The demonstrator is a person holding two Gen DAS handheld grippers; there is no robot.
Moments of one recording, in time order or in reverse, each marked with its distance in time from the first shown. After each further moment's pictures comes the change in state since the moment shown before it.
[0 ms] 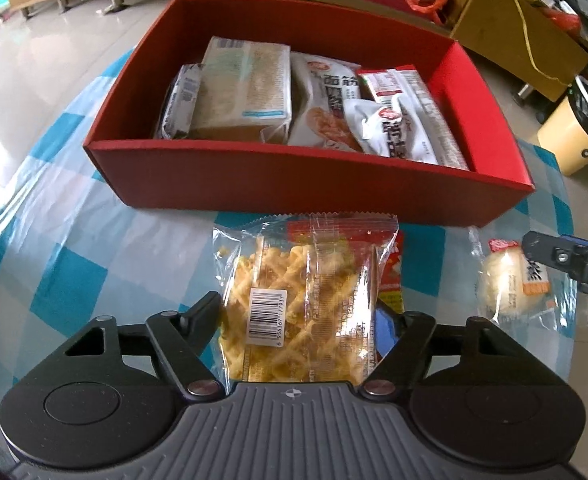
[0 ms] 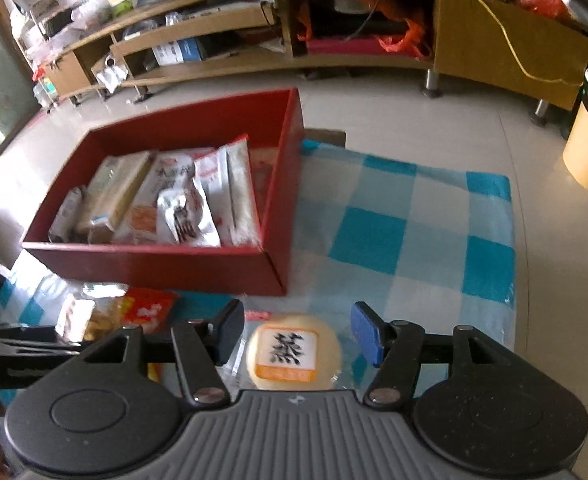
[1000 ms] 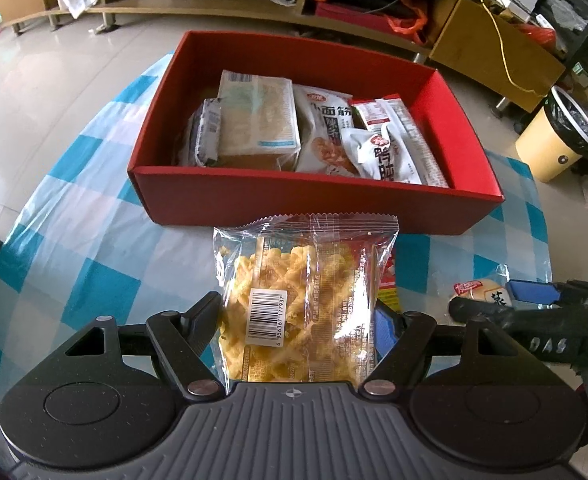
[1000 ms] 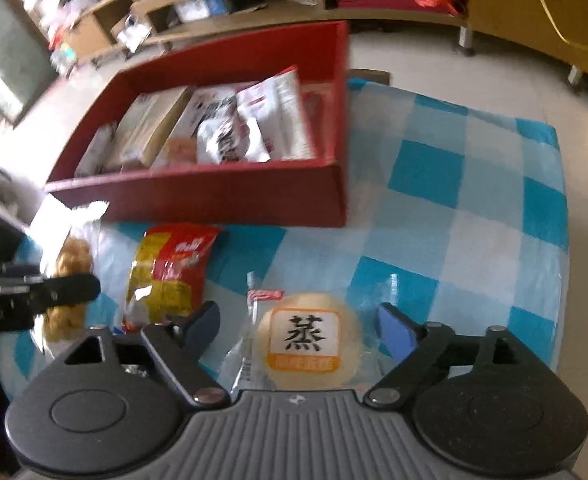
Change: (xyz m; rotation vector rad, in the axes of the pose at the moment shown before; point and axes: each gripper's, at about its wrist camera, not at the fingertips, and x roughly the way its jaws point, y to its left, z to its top) left arm -0.033 0.021 -0.004 0.019 -0.050 -0.051; right arm 0.018 0.033 -0.024 -0.036 0.122 0.067
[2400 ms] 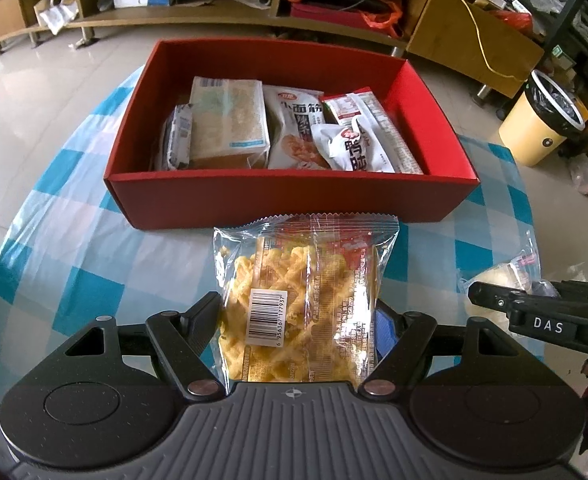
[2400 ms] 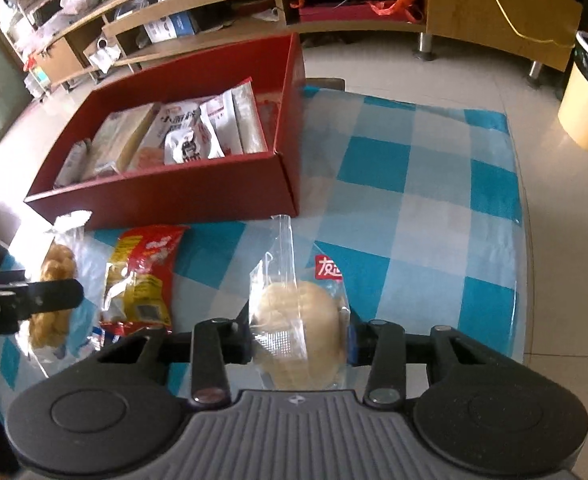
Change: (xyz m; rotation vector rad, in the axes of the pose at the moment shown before) left arm -0.008 -0.016 -0.007 0.073 -0.015 -0.015; right arm -0.022 -0.018 -0.019 0.088 -0.059 -0.073
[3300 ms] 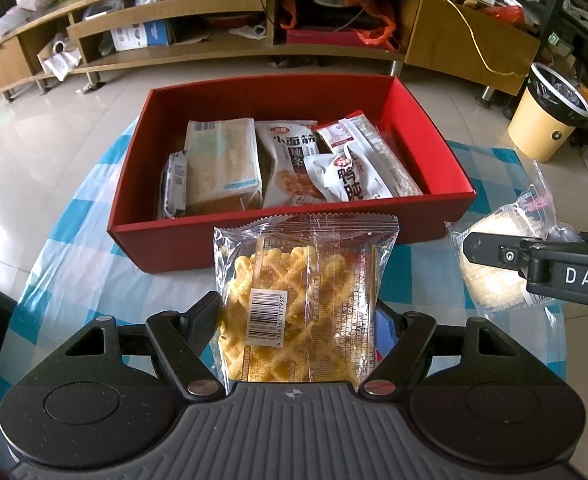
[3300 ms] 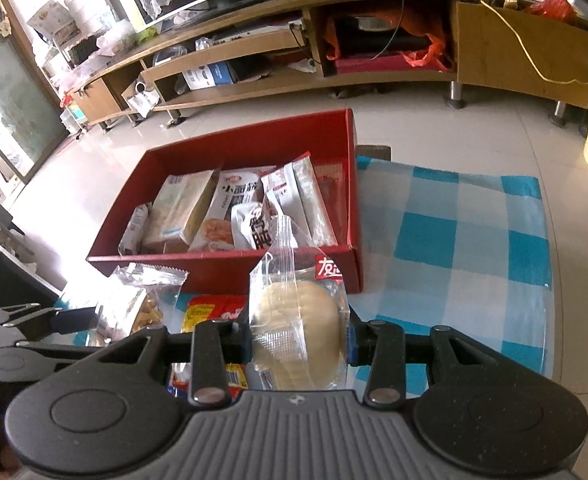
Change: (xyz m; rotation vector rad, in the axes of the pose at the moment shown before) left arm -0.005 -0.021 0.007 0.082 -0.077 0.082; right arm -0.029 0.027 0.029 -0.003 -0.141 0.110
